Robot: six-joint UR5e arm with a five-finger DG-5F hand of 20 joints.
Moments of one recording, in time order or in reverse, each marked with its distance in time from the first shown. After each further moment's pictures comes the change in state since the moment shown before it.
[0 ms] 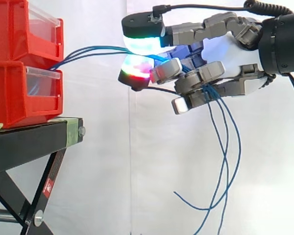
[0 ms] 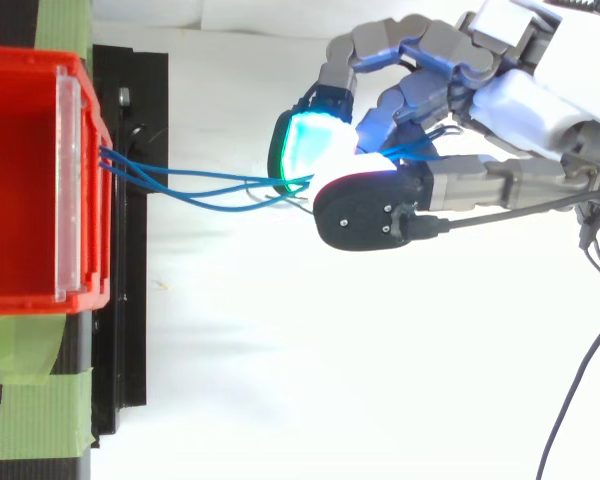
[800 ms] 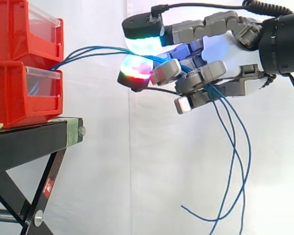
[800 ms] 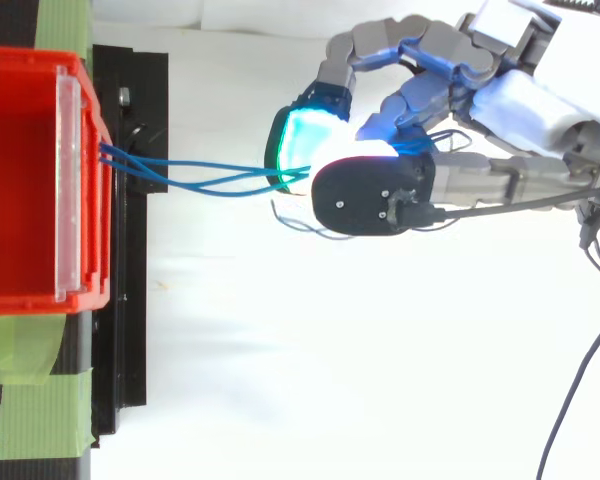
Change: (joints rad) arm 0.000 0.000 0.000 -0.002 0.000 0.000
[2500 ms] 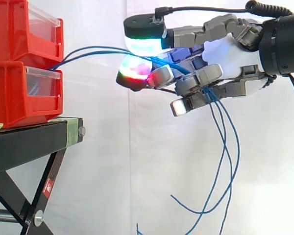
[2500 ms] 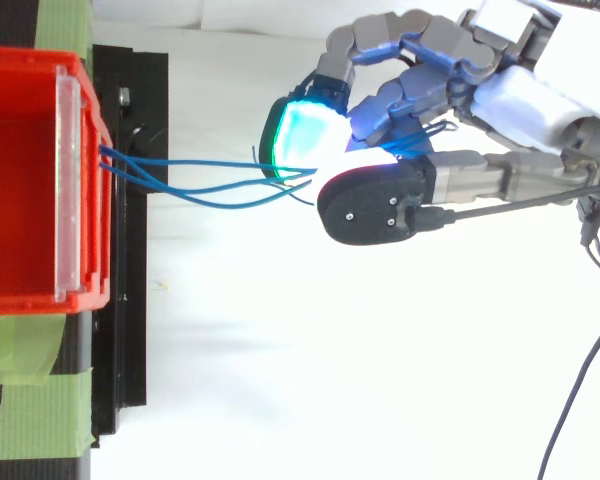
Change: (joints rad) arm -0.004 0.000 0.000 -0.005 -0.001 0.000
